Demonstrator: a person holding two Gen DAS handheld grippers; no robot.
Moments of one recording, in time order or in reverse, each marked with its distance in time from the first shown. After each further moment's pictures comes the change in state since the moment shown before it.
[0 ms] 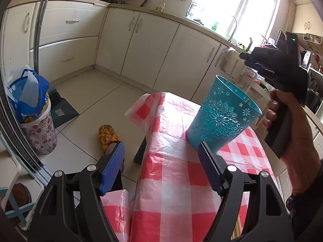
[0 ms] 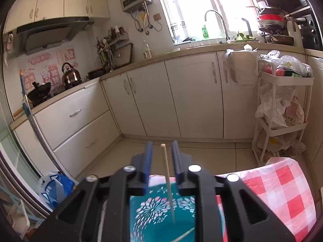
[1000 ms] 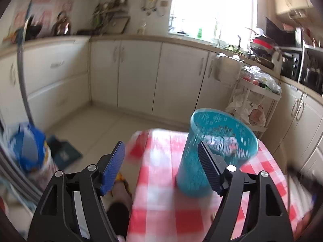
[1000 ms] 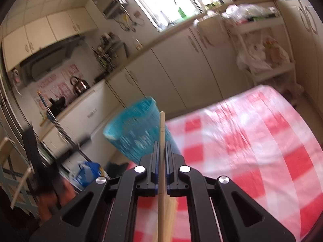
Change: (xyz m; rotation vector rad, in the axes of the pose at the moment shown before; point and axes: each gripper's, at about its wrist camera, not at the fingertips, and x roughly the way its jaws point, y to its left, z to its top) left arm 0.026 -0.079 0.060 0.187 -0.127 0.067; right arm -0.128 -0.093 -0.092 0.242 0.049 0.152
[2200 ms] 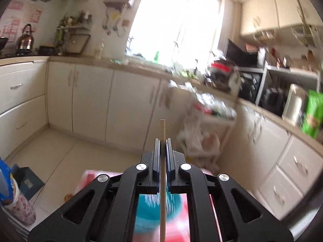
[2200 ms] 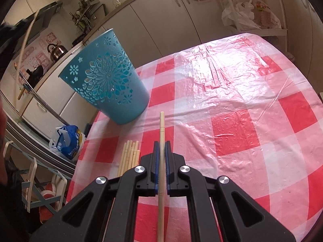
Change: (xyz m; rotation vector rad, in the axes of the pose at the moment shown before) left arm -0.022 -0.080 0.125 0.012 -0.161 -0.312; right arm 0.029 -0.062 -0.078 0.036 0.334 -0.160
